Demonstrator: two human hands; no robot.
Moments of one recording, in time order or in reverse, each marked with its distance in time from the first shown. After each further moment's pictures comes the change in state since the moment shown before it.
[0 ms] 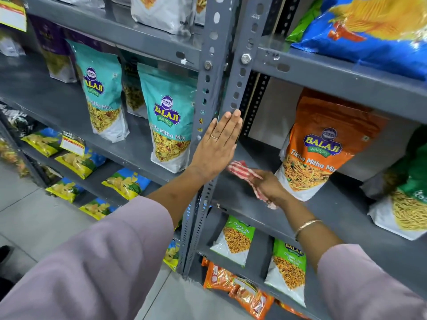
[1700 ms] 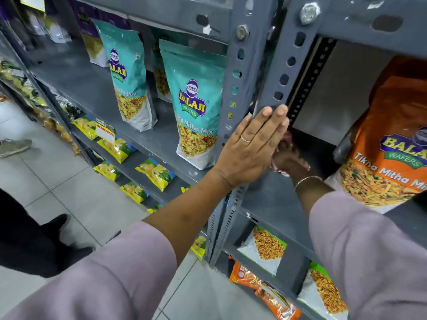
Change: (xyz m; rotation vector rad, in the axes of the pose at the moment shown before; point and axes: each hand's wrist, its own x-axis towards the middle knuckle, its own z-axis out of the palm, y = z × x) left_hand -0.001 -0.002 0.016 -0.105 0.145 0.040; right_hand 0.190 0.054 0.043 -0.468 0.017 0.148
